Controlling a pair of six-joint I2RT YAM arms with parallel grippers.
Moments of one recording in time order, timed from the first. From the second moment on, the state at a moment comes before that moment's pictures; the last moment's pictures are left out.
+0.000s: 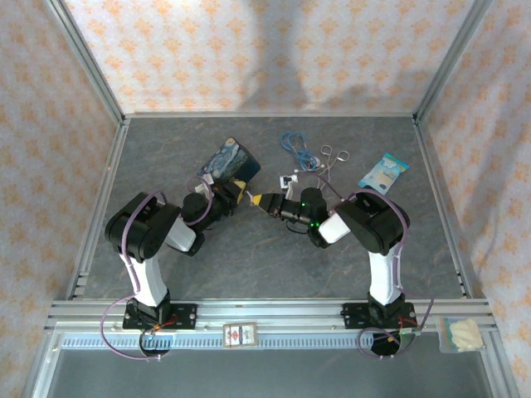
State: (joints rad) left arm -0.34 1.85 0.42 1.35 0.32 -1.49; right arm 0.63 1.99 0.65 1.23 -0.57 1.16
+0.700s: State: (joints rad) left arm -0.36 1.85 0.42 1.35 0.32 -1.49; right arm 0.63 1.98 0.64 1.23 -0.56 1.16
